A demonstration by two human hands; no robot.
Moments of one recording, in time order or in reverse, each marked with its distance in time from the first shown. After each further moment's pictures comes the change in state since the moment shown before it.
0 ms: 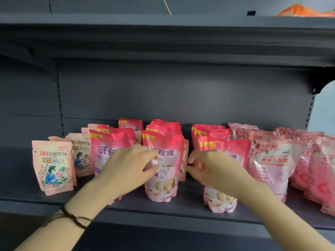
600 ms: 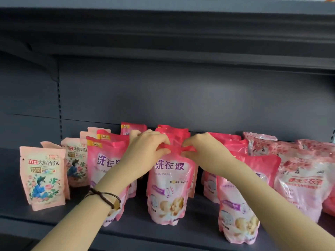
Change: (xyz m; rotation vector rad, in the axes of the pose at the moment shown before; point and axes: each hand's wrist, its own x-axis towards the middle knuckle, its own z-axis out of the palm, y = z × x) left_hand 0.074 -0.028 0.033 -0.260 0.182 -0.155; right_hand 0.103 0.004 0.014 0.007 0.025 -0.073
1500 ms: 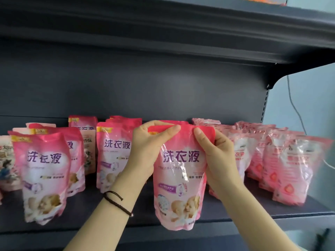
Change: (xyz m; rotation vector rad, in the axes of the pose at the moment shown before) left_hand 0.013 0.151 0.042 -1.345 0.179 -0.407; right_hand -0.123 0.058 -0.022 1.317 0.690 0.367
